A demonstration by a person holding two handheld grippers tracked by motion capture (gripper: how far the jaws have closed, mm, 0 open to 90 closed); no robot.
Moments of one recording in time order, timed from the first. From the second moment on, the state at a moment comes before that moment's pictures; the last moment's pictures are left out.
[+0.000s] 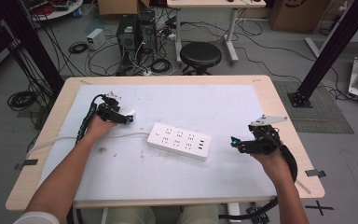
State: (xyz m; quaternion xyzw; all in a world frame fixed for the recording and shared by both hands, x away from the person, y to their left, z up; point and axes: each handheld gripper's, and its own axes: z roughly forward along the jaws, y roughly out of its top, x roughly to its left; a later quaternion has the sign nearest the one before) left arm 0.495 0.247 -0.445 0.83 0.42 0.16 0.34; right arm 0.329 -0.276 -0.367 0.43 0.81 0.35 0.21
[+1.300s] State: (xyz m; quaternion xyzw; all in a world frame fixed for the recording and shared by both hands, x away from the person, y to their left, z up) left arm 0.439 0.242 -0.401 0.79 0.43 0.20 0.39; right arm 0.326 -0.274 -0.366 0.41 0.81 0.36 0.20
